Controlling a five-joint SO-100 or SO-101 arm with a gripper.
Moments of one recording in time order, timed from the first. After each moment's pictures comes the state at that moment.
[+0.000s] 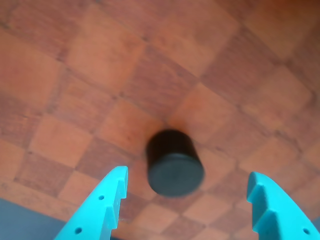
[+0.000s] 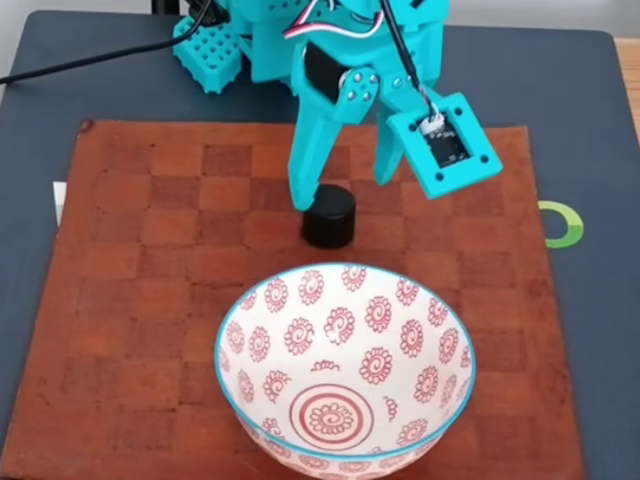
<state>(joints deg) -25.1 108.5 129.5 66.7 79.3</state>
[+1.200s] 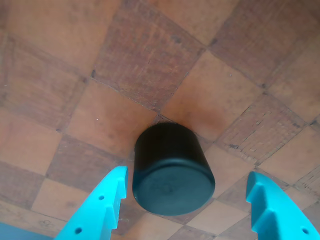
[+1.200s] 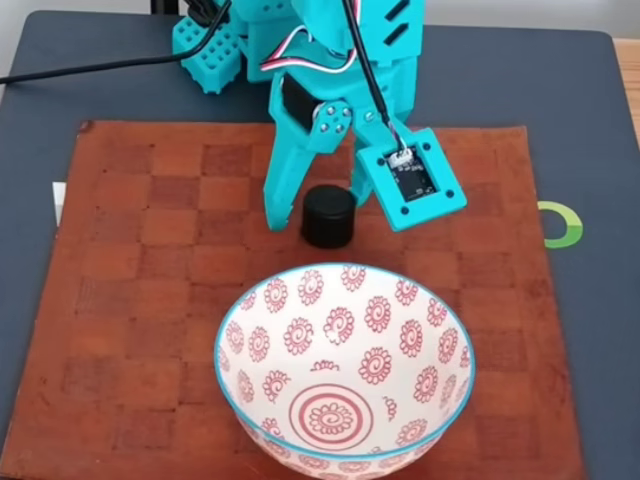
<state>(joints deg) -21.0 108.5 137.7 61.3 78.9</state>
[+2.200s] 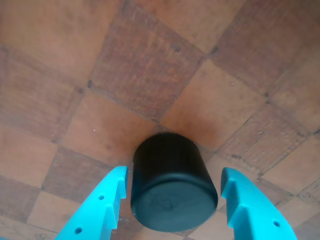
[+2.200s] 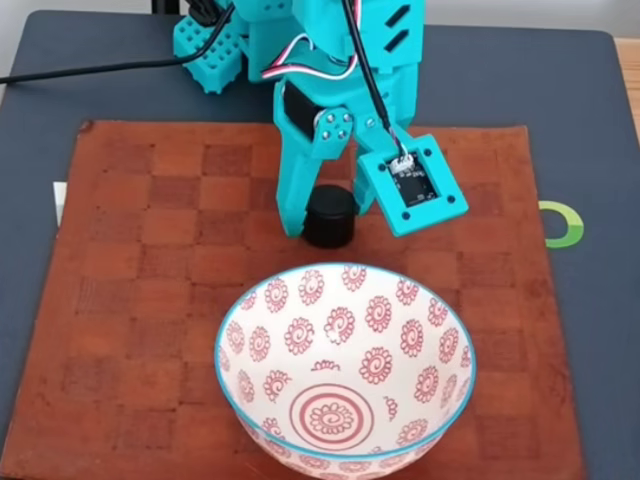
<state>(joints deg) -21.0 108.3 140.1 57.4 79.2</state>
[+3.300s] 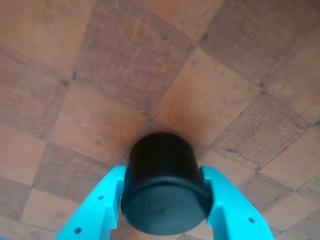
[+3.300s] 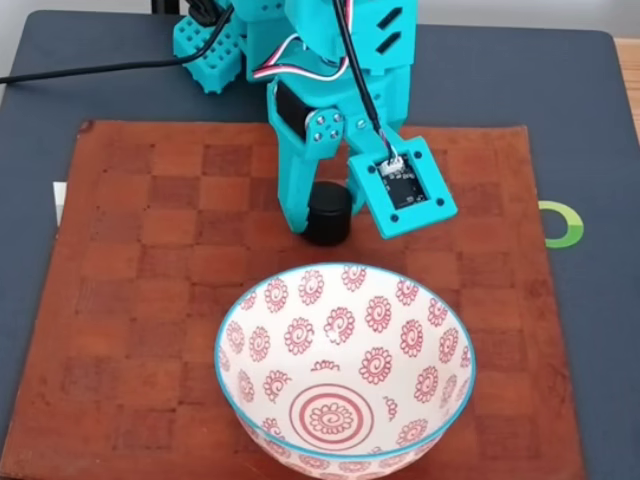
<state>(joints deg) -19.6 108.3 140.4 57.7 78.9</state>
